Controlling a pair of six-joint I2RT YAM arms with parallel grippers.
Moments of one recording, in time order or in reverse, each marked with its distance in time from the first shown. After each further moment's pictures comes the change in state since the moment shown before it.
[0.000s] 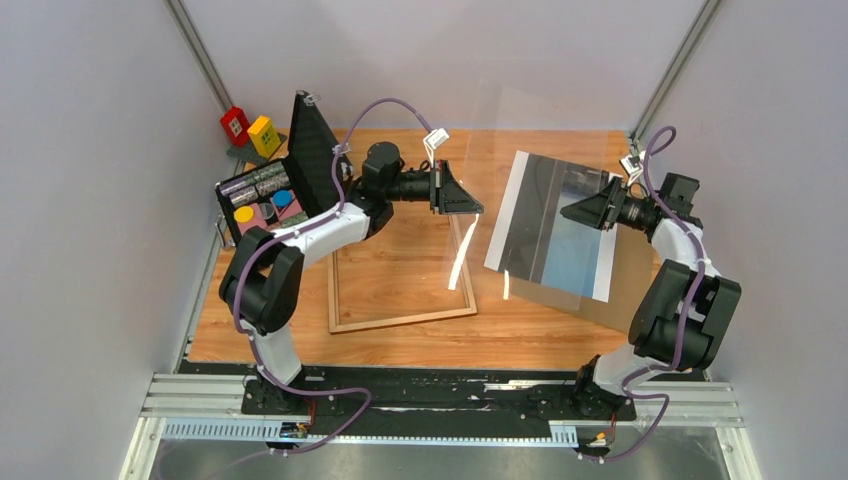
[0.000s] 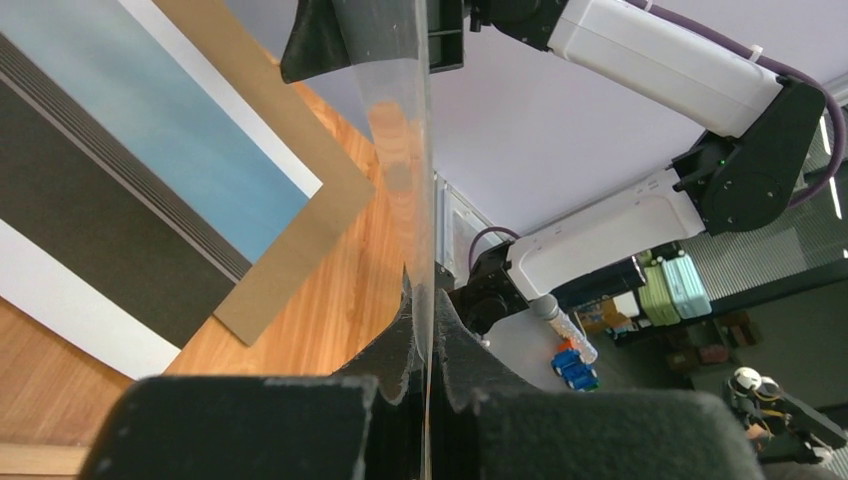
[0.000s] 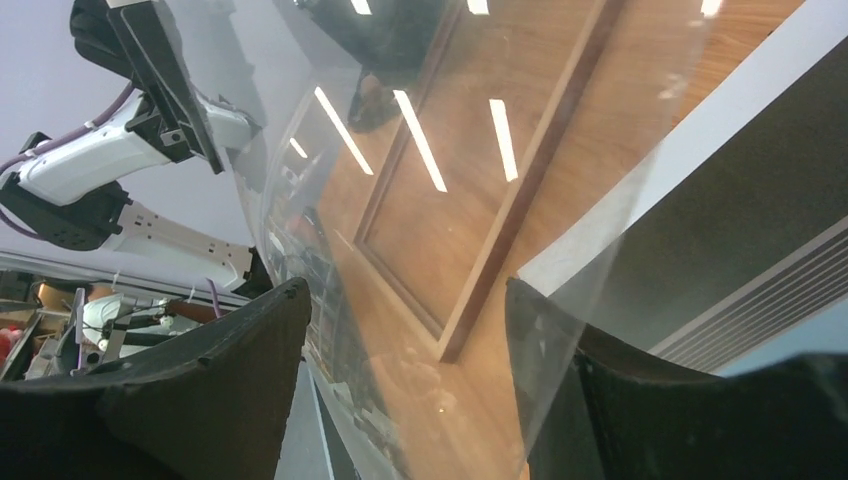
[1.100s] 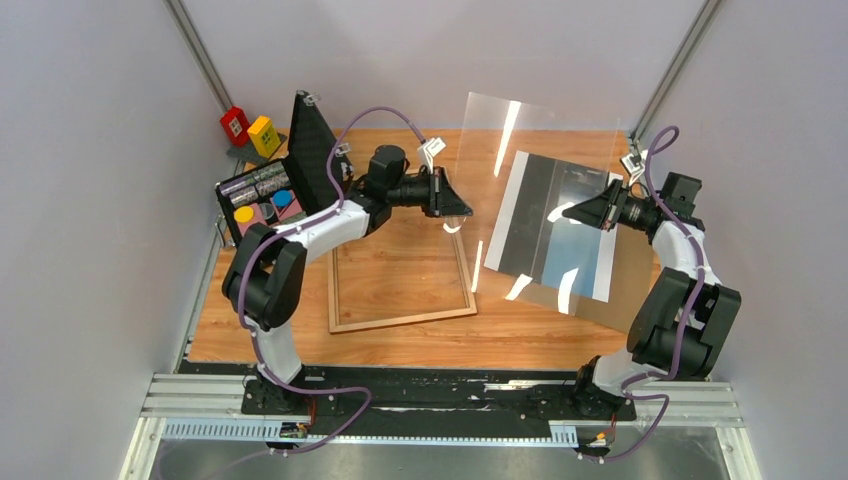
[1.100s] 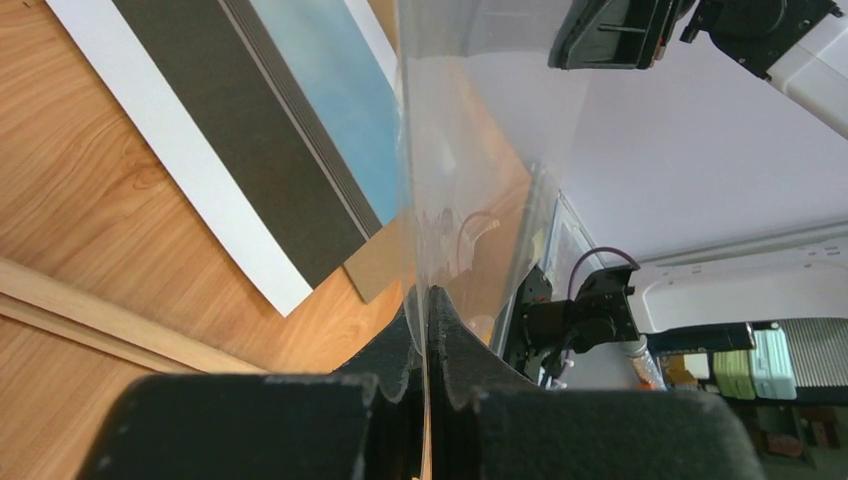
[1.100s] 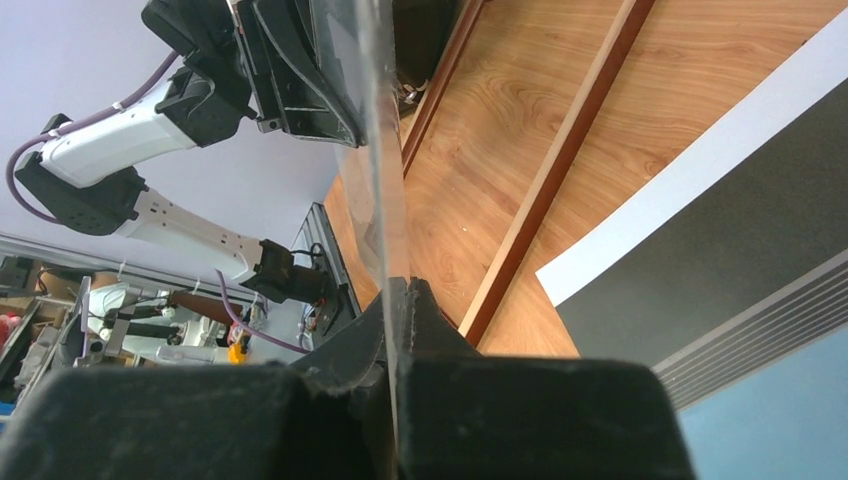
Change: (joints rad) left arm 0.028 0.023 0.004 -0.295 -0.182 0.222; right arm 0.000 -0.050 -0.008 -0.018 -0.037 0.000
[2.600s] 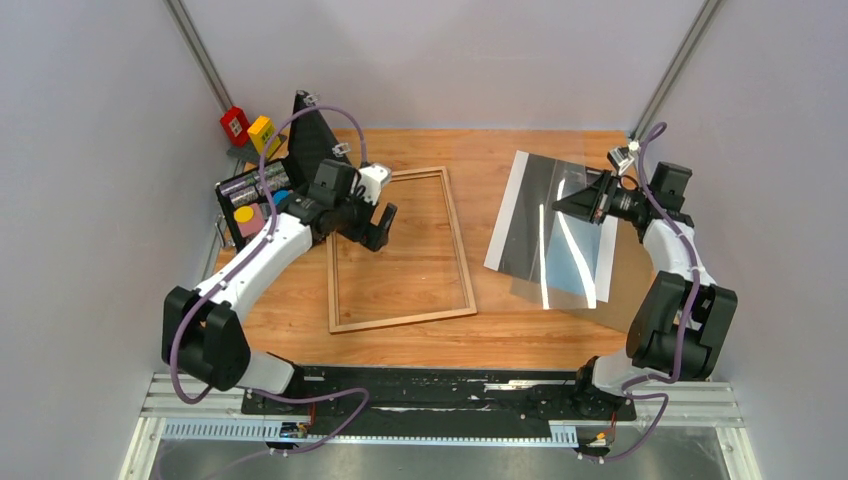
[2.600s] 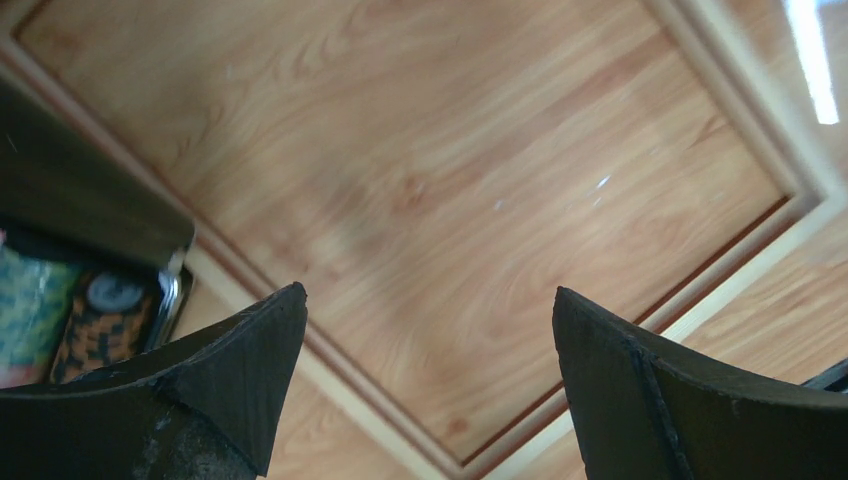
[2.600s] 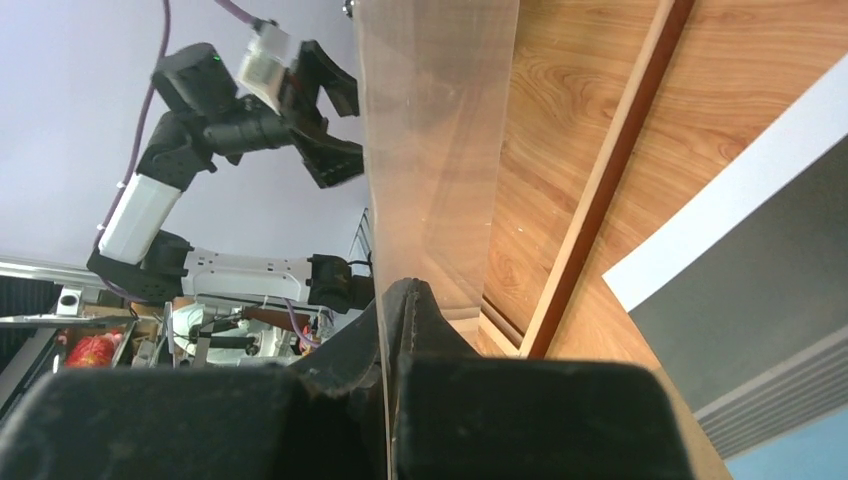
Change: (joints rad) left arm 0.145 -0.387 -0.063 -0.867 -0.618 0.743; right arm 0.071 -0.016 -0.011 0.154 0.052 0.340
